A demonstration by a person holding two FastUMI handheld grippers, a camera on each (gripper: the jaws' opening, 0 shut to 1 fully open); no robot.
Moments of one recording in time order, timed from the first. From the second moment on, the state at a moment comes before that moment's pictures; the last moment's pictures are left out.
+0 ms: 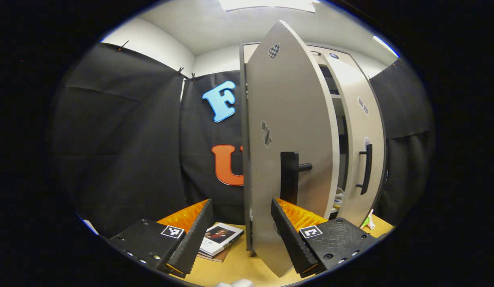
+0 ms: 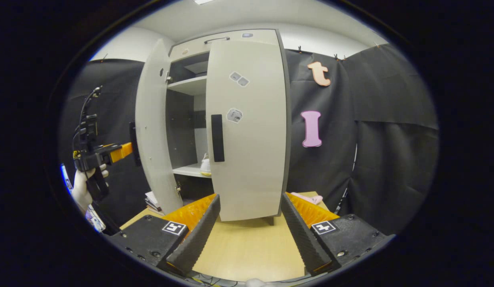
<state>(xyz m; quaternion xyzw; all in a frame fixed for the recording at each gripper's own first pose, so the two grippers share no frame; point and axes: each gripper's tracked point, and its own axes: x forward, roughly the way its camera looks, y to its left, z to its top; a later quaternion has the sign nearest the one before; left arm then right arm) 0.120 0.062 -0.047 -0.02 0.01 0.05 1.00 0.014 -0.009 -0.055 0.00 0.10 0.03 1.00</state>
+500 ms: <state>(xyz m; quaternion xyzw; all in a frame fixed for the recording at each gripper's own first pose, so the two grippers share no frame) 0.124 0.001 -0.053 -0.01 0.03 0.01 1.00 0.008 -0.033 -0.046 0.00 0.09 0.00 1.00</state>
